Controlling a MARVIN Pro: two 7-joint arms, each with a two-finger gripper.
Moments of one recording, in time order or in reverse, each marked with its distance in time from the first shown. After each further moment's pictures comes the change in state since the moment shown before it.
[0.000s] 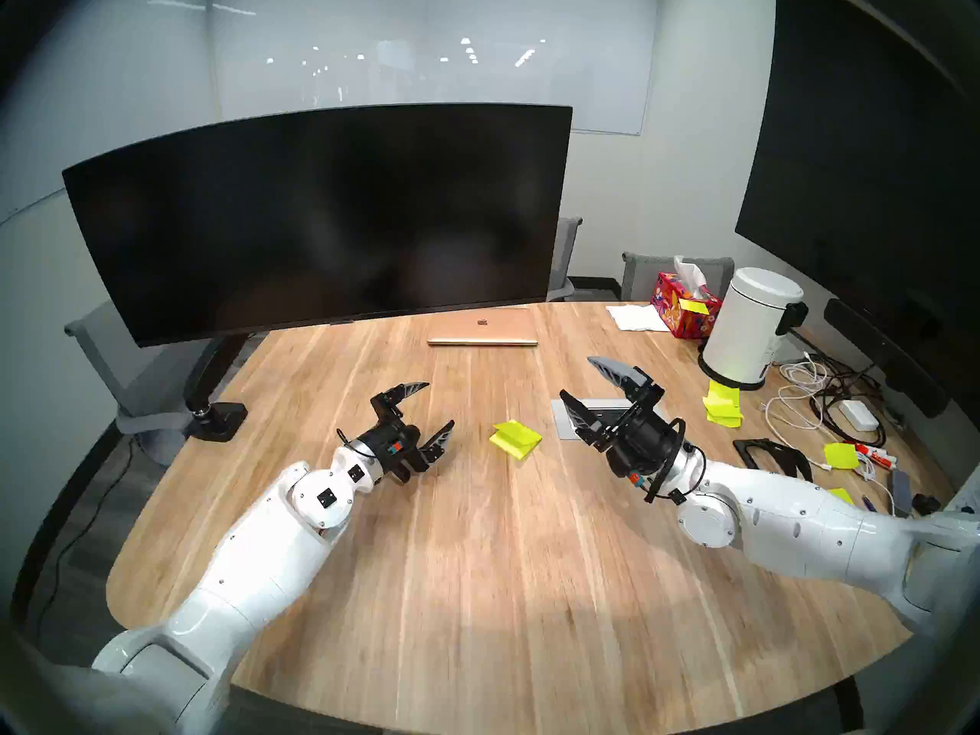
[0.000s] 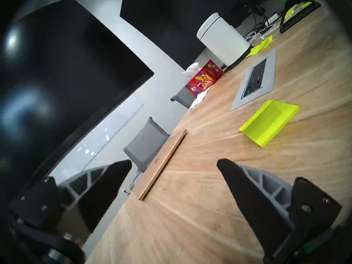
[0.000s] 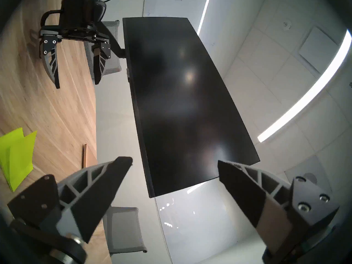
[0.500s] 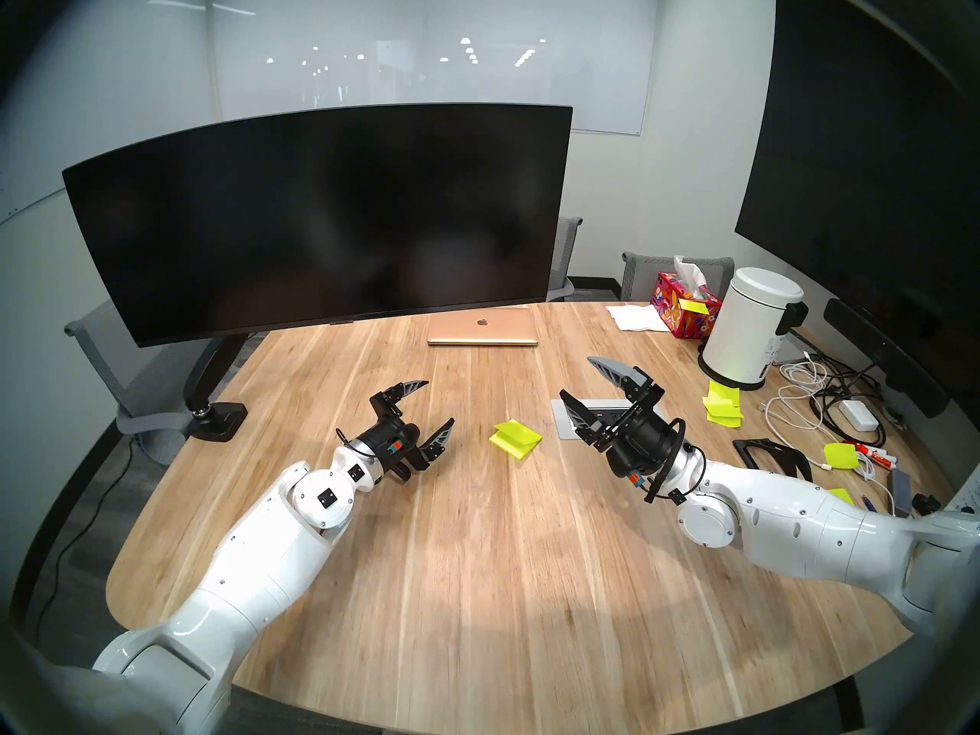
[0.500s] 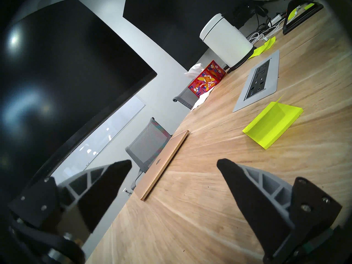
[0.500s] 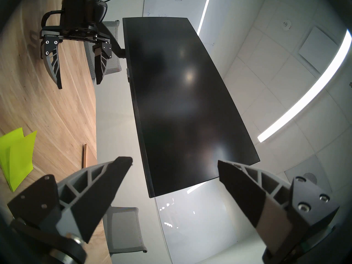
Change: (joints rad) left arm 0.001 -0.004 -0.003 0.000 -0.002 -0.002 0.005; right arm 0.000 0.000 0.000 0.000 0.000 0.000 0.000
